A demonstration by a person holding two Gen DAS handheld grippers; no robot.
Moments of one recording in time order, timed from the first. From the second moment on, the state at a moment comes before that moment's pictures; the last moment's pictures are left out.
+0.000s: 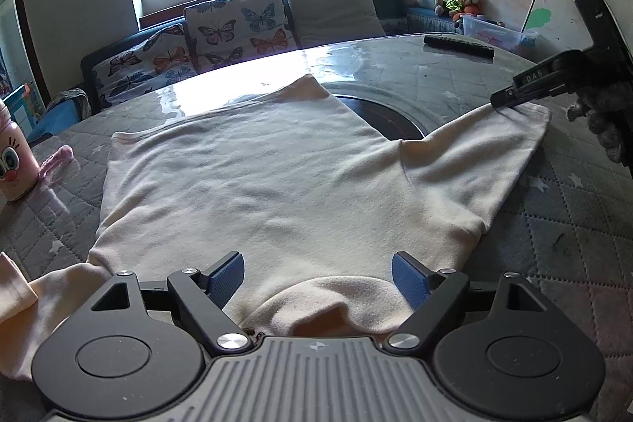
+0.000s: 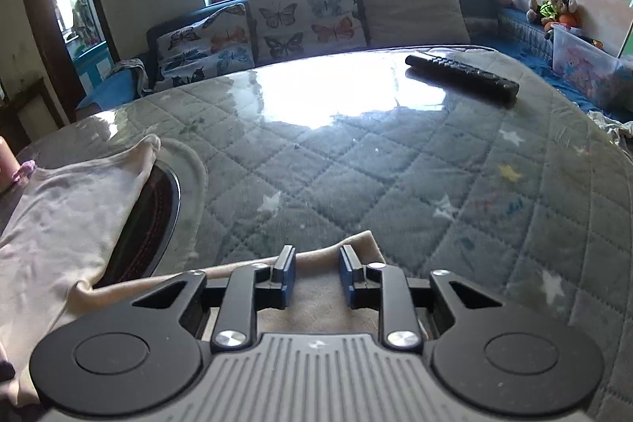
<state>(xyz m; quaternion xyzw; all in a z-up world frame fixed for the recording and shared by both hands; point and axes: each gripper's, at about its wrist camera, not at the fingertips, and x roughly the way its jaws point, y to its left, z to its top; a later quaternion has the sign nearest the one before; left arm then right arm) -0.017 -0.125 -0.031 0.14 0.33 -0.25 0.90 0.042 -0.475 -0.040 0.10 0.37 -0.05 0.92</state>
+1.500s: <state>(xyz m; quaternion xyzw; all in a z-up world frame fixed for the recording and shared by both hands) -0.015 -0.100 -0.026 0.12 0.33 -0.22 0.91 -0.014 -0.490 -0.043 0.11 0.35 -0.11 0.92</state>
